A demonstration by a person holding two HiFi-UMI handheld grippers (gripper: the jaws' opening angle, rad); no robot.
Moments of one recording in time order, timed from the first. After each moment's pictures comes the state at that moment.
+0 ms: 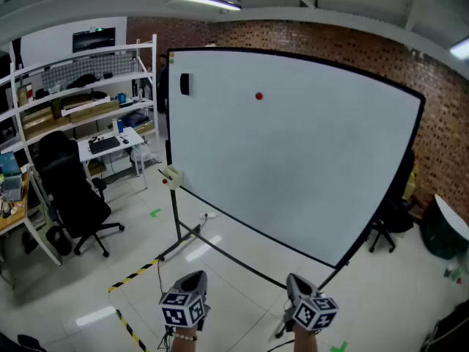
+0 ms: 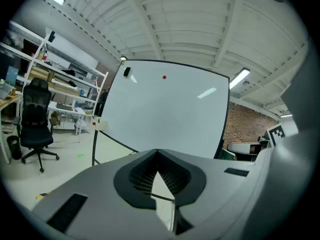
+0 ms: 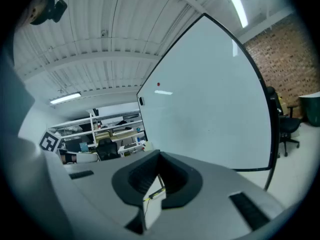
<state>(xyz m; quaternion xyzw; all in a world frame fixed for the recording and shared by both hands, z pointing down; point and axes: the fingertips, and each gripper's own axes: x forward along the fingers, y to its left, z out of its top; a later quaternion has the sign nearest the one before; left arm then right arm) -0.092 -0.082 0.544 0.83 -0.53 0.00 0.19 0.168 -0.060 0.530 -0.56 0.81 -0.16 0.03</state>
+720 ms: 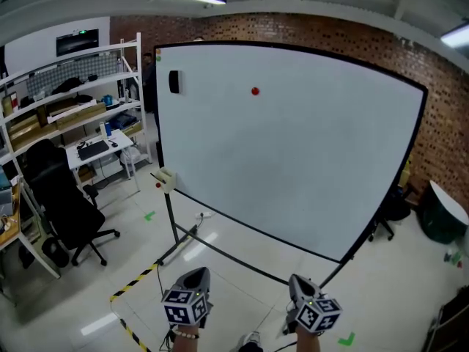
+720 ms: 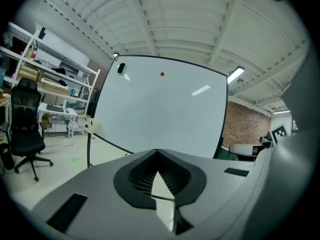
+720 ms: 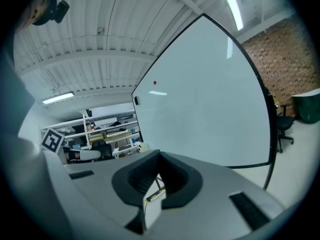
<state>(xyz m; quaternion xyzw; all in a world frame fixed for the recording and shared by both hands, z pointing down) -0.107 -0.132 0.544 0.85 -0.50 0.02 0.18 0.146 -0.081 0.542 -0.59 0.79 -0.17 0.03</state>
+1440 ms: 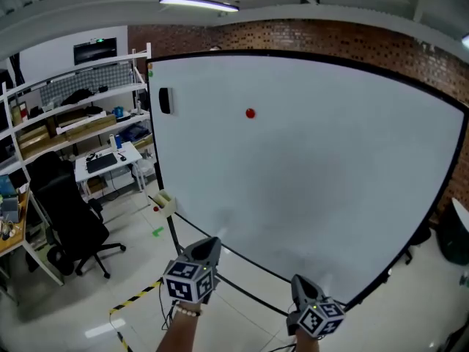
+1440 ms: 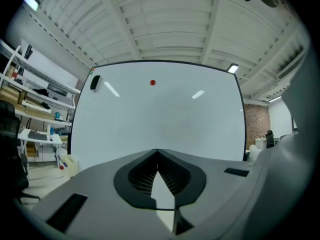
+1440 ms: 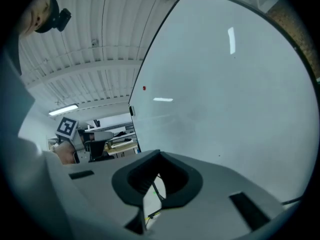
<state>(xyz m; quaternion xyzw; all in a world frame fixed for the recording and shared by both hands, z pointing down) -0.010 -0.336 0.419 0.87 -0.49 -0.01 0.07 0.212 -0.256 0.505 -0.54 0.82 -0.16 0.09</state>
